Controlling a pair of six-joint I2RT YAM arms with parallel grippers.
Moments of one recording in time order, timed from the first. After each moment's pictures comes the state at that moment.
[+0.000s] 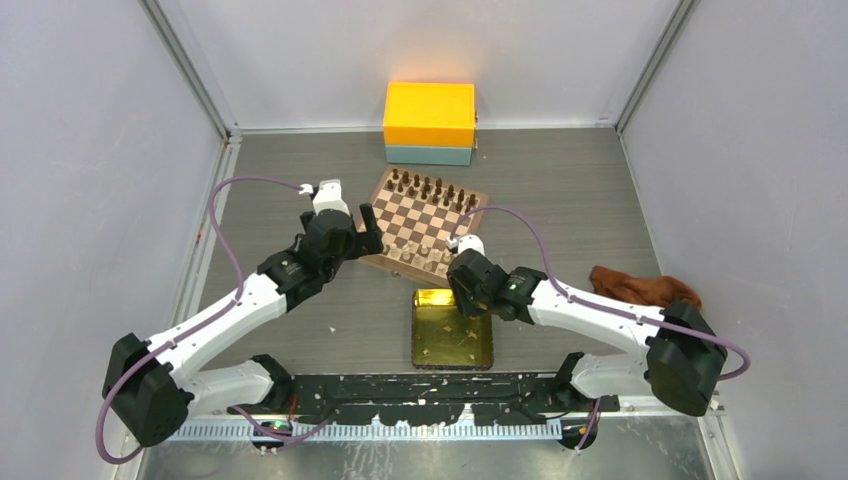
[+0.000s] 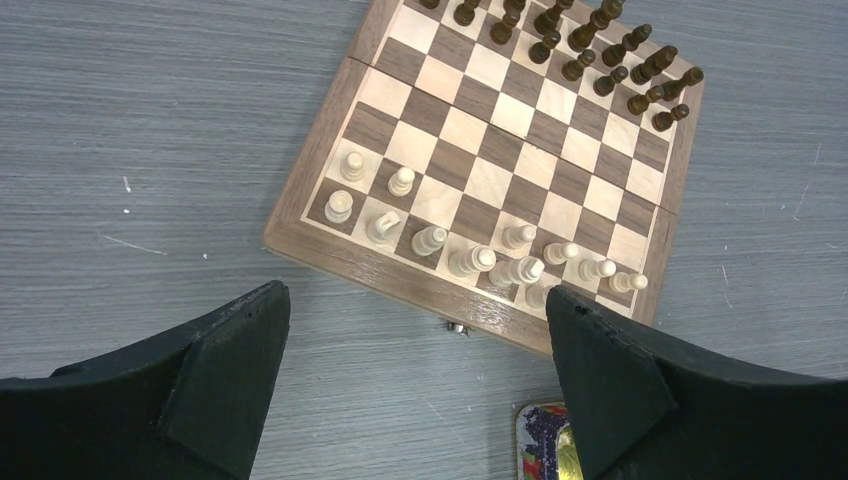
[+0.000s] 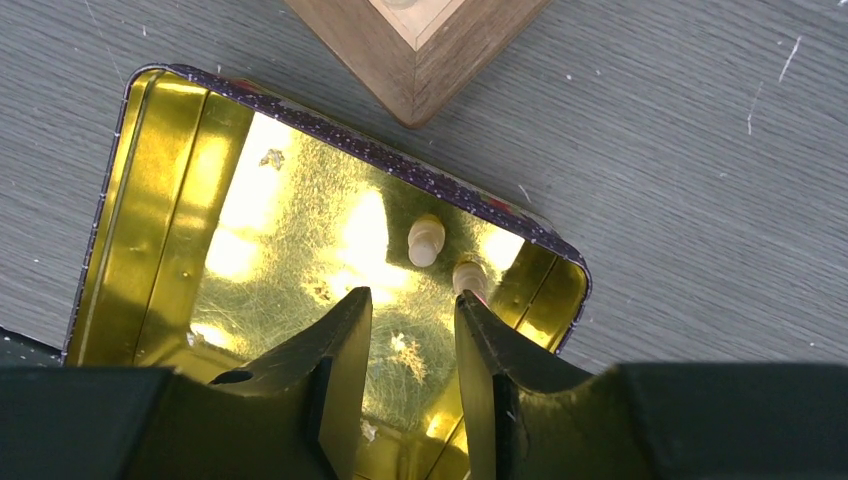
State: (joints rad) left arm -0.69 1.11 0.81 -0.24 -0.45 -0.56; right arm 0.93 1.23 0.75 -0.51 0.24 0.47
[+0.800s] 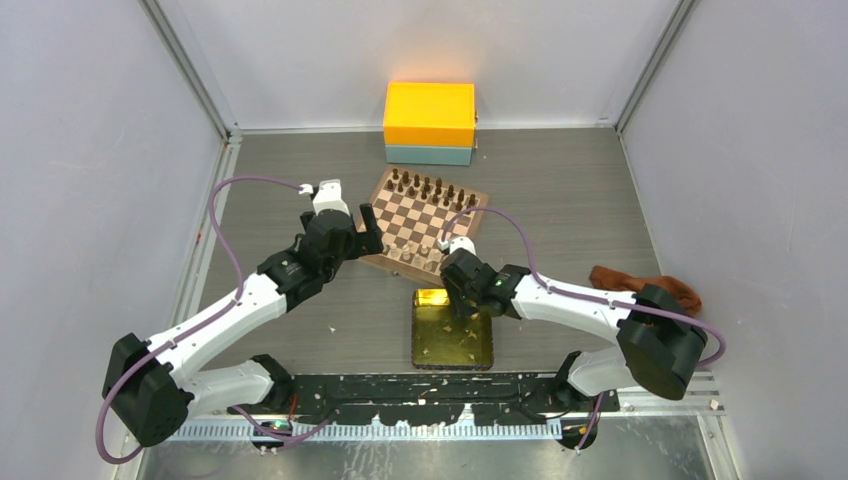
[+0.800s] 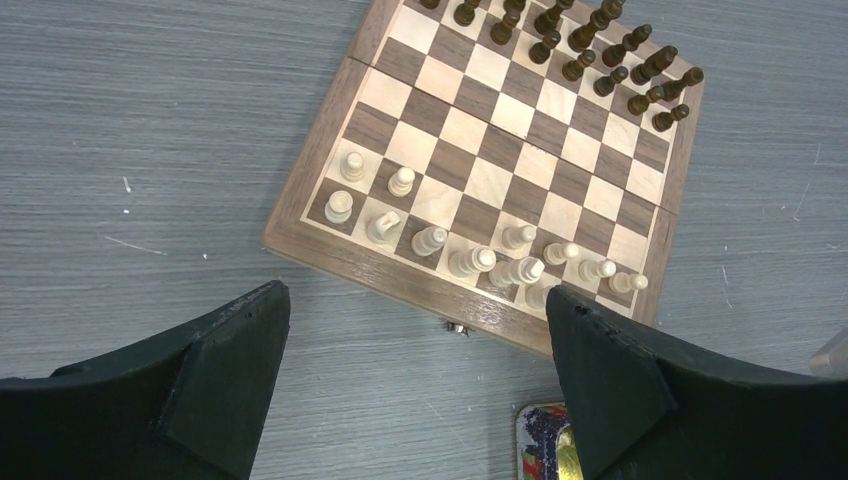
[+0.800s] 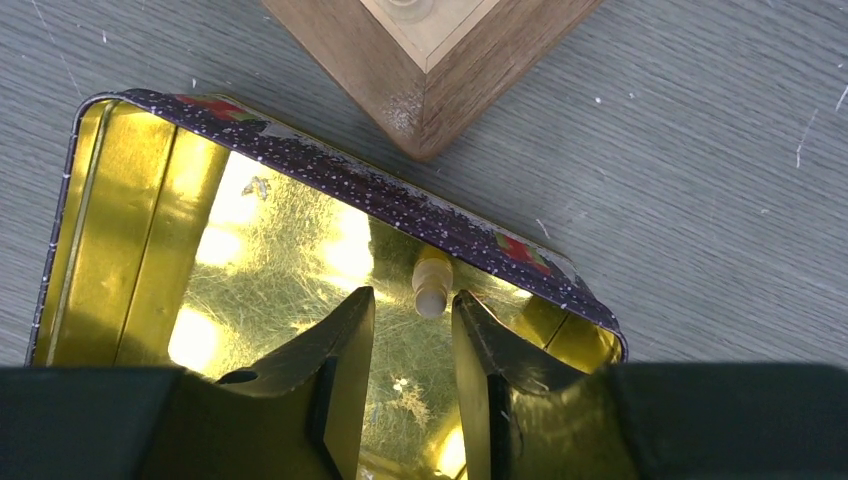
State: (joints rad) left arm -0.69 1.11 0.81 -0.23 -0.45 -0.56; right arm 0.91 1.35 0.74 -0.42 0.23 0.44
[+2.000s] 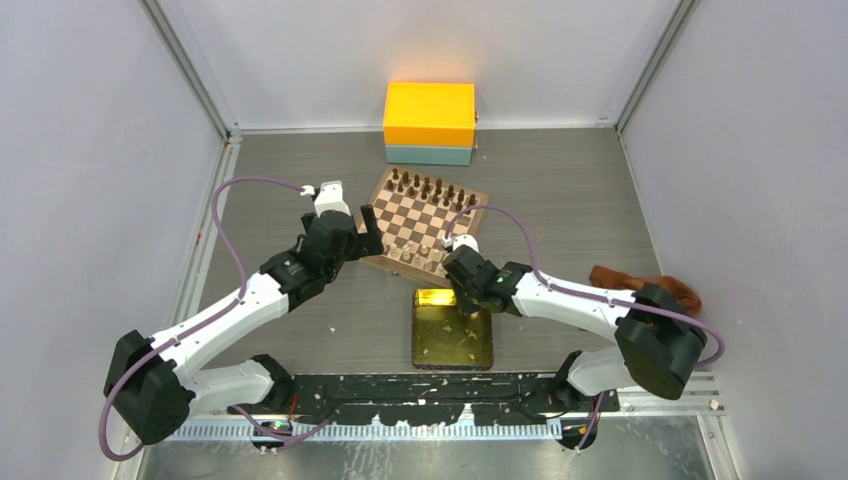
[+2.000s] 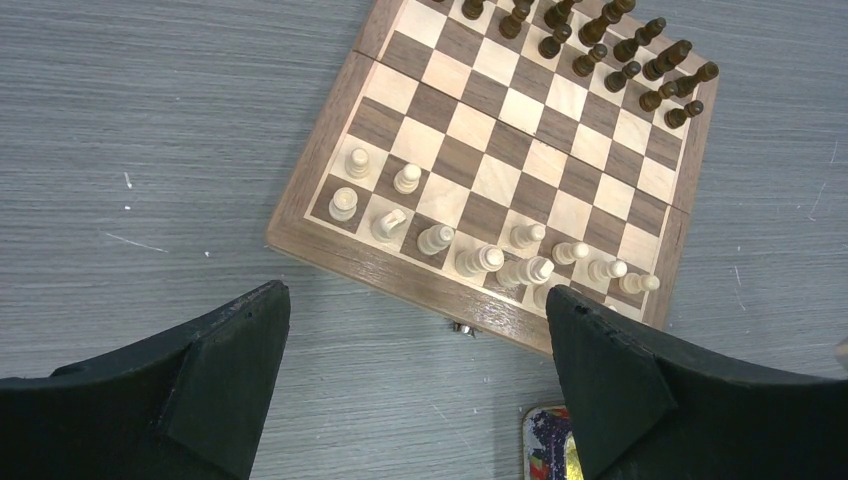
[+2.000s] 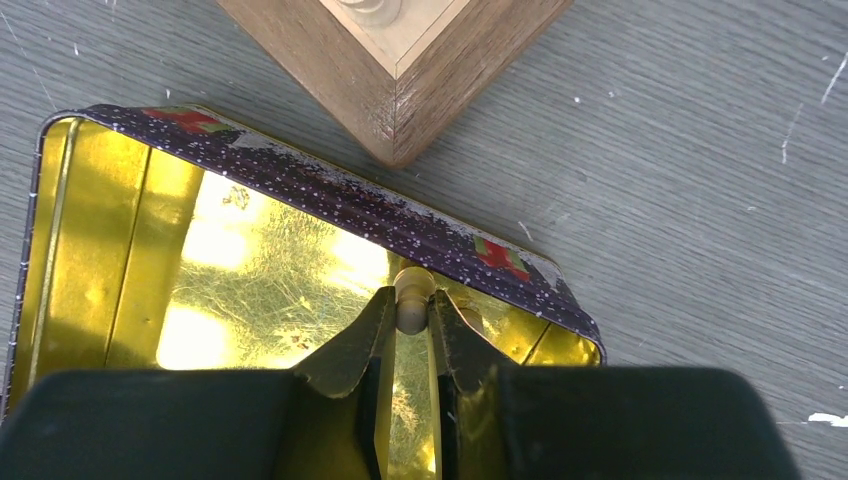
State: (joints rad) left arm -0.69 1.12 0.80 -0.22 -0.46 -0.56; right arm 0.88 1.37 0.74 -0.42 0.21 0.44
